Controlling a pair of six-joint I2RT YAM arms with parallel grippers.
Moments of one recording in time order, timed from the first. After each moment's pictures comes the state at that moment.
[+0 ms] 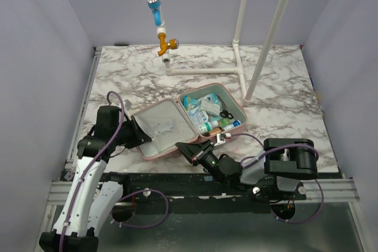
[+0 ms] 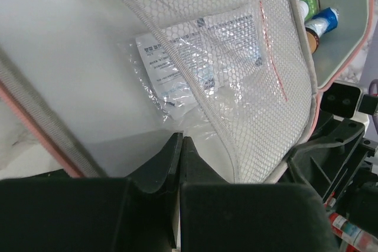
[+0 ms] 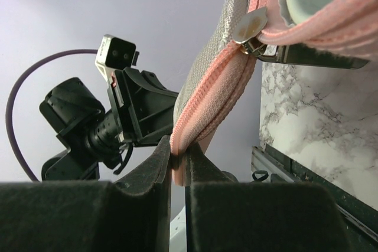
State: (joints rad) left arm -0.15 0.67 0.75 -0.92 0.41 -0.55; right arm 1.44 1.72 0.37 1.46 0.69 1.48
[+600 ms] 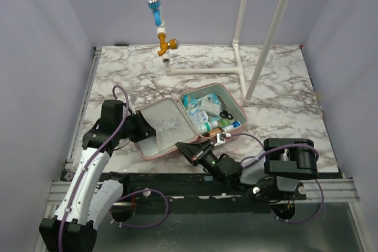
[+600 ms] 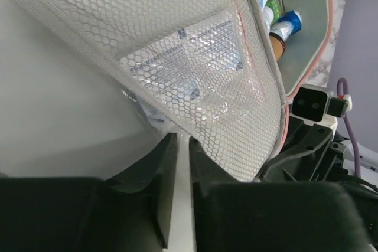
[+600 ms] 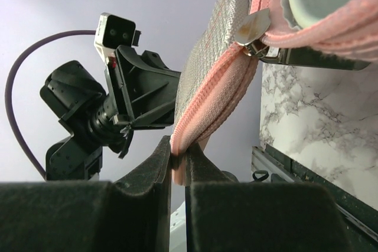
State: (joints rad) left arm -0.17 0.78 0.73 -0.75 0.52 -0.60; right arm 1.44 1.72 0.37 1.47 0.68 1.48
